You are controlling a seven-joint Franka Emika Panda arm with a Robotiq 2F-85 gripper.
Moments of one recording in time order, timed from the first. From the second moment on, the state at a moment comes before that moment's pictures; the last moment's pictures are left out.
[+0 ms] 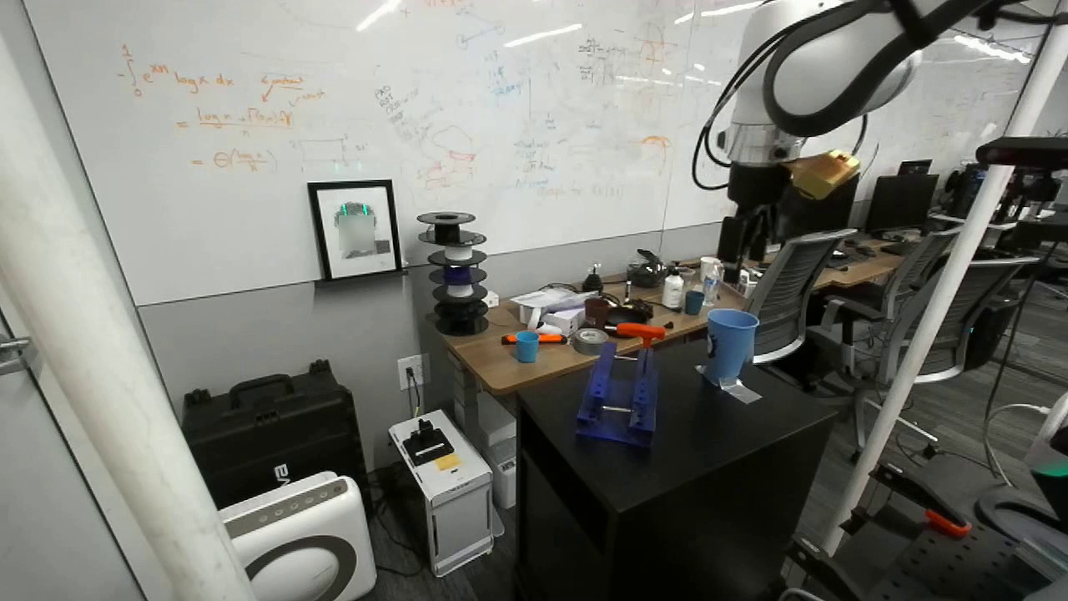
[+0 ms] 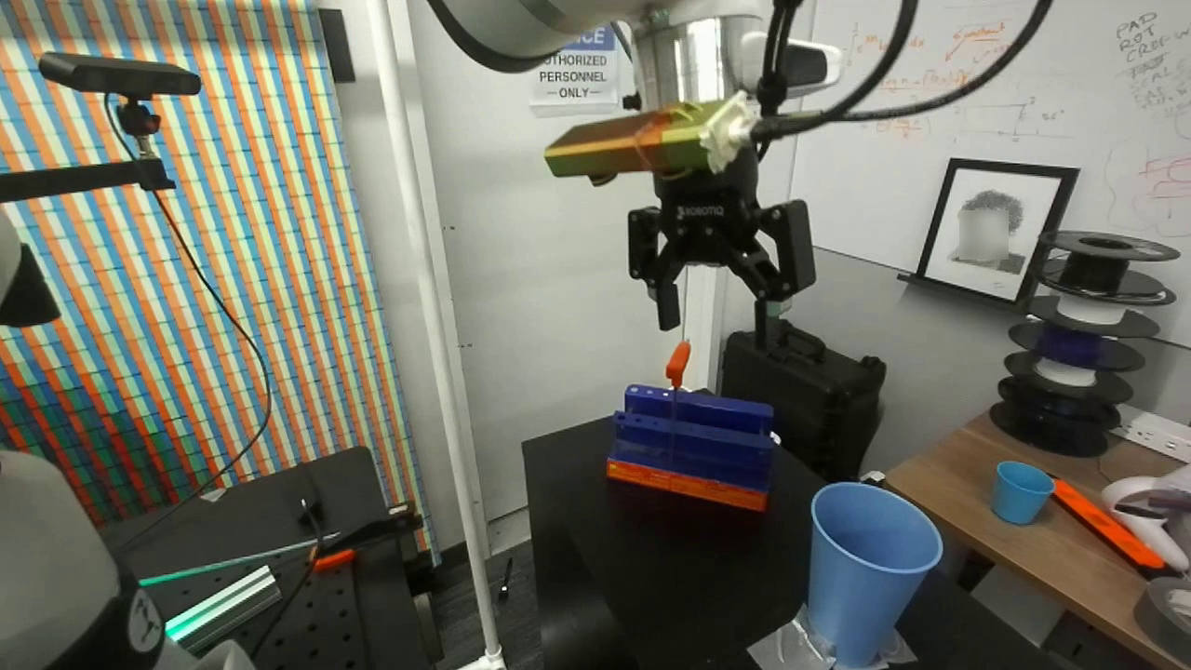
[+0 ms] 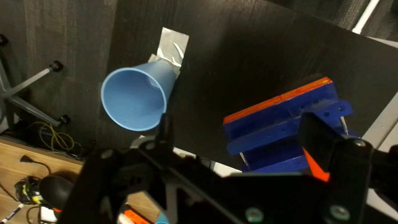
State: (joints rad) arm -0.01 -0.19 0.00 -2.44 -0.25 2.28 -0.12
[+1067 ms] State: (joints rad) arm 0.09 0.30 0.12 -2.07 -0.14 2.18 -0.24
